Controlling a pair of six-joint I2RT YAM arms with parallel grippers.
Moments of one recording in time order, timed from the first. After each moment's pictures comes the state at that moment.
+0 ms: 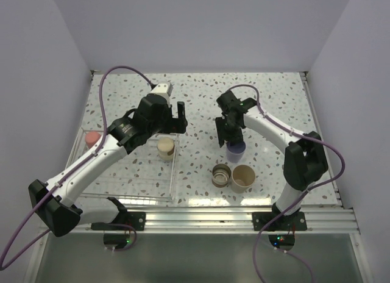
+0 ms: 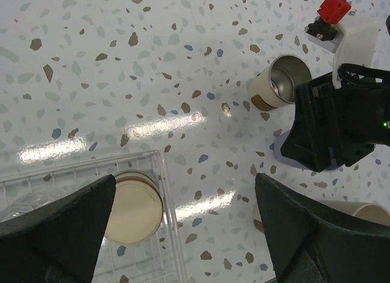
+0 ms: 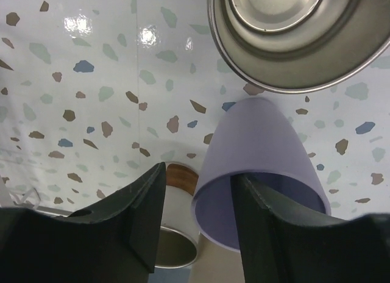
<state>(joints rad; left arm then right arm) -0.68 1.25 1.24 -0.61 -0.22 -0.48 0.54 1.74 1.41 -0.97 0.01 0.42</state>
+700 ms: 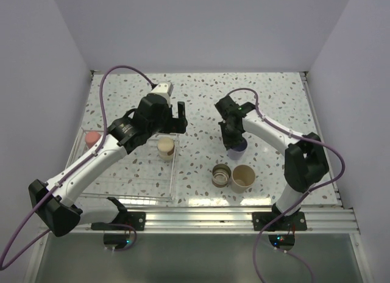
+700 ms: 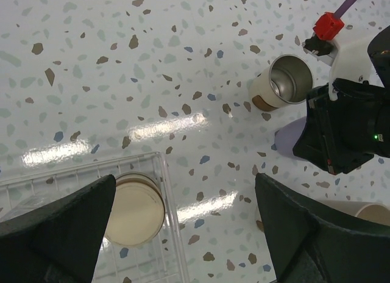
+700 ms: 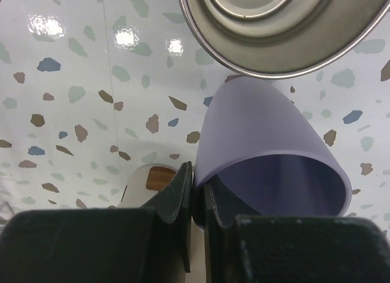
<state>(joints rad) -0.68 1.25 1.24 -0.61 -0.22 -0.46 0.56 1.73 1.35 -0.95 0.08 0.44</state>
